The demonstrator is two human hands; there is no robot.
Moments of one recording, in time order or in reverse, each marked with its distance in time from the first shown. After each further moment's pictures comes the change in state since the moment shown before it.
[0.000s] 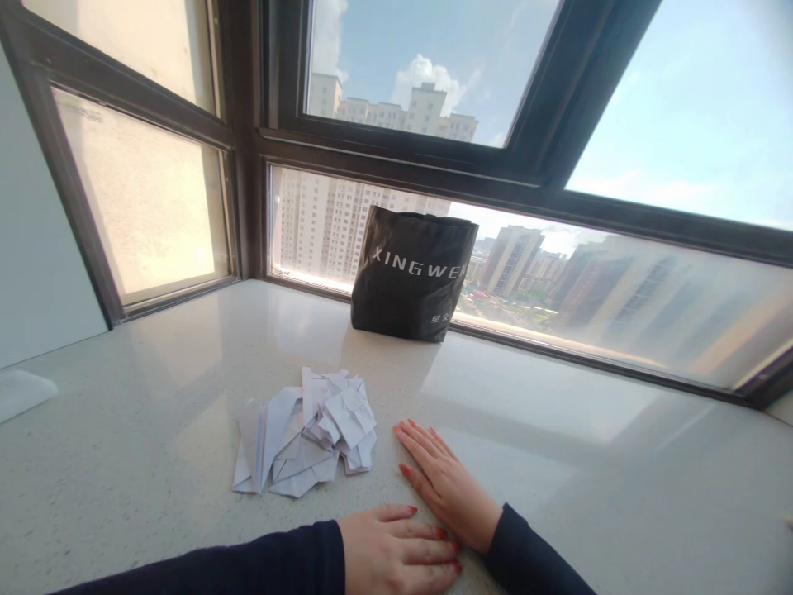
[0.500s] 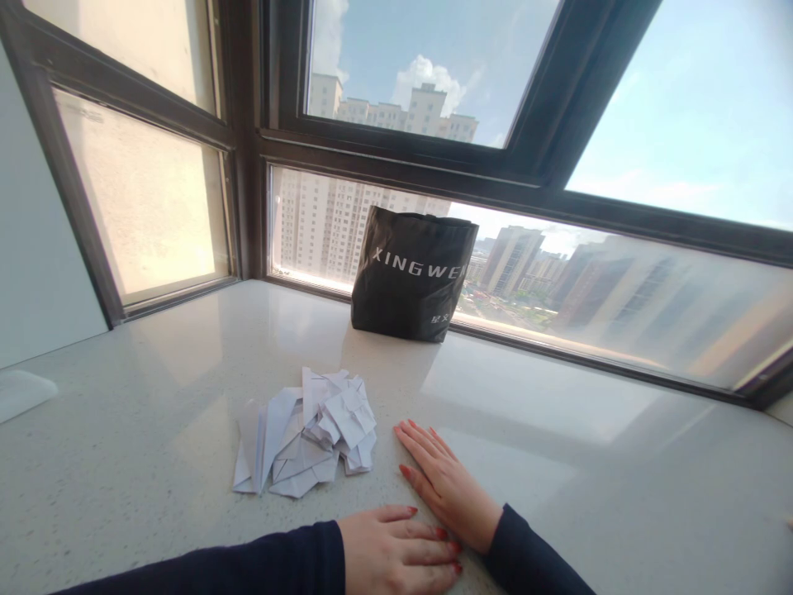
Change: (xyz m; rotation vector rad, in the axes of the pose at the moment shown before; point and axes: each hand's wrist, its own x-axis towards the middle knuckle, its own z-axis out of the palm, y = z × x) left_hand -0.001 0.000 0.004 0.056 0.030 0.016; right_hand 0.001 -0.001 0.000 -0.007 -0.013 0.013
